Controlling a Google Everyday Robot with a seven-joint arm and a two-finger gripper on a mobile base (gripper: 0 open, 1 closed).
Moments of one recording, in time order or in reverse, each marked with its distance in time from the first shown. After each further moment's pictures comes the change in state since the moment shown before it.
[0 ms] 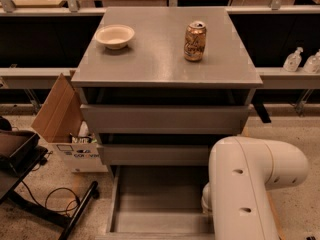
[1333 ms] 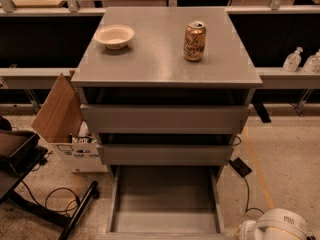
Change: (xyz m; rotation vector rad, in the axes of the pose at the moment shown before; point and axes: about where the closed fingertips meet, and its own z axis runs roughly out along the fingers) arm 0.077 0.150 -0.265 0.175 -0.089 -0.050
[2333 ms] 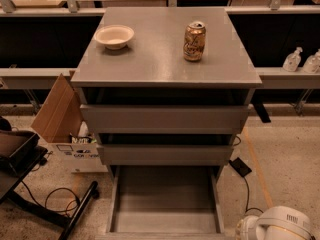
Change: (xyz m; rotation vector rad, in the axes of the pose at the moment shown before) arm -0.004 -0.014 -0.030 0.063 0.010 -0.029
